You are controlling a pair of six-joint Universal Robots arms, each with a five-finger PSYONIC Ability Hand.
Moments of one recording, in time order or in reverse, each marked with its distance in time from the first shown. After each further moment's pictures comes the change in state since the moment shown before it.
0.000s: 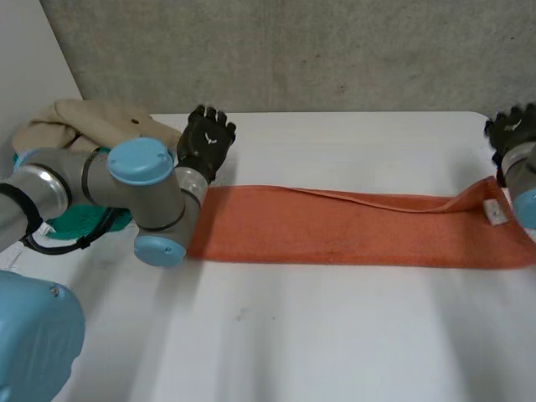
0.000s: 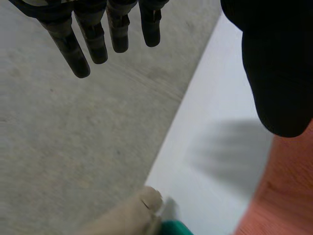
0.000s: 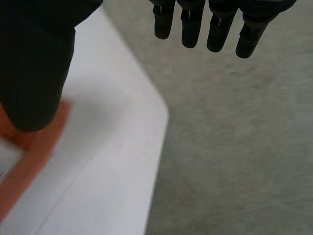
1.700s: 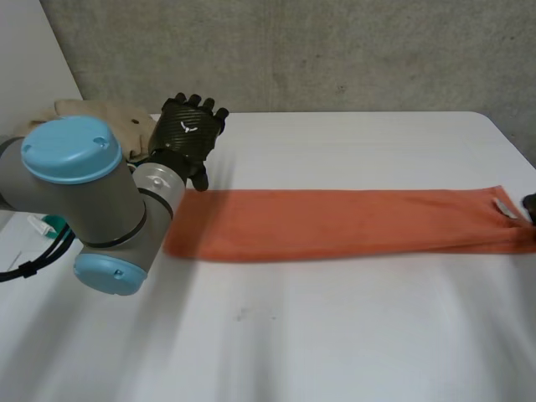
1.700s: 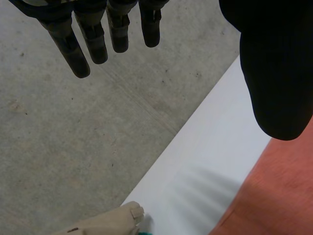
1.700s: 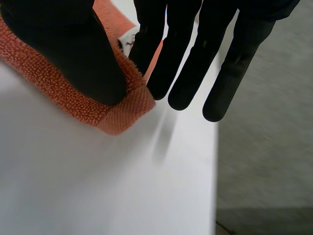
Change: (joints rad) left arm -0.012 0.438 -0.445 -0.010 0.008 -0.273; right arm -0.267 -0.266 0.669 -0.160 -0.228 0.031; left_hand 0.000 -0.001 0.000 0.000 0.000; right_hand 0.898 0.969 0.973 0.975 0.919
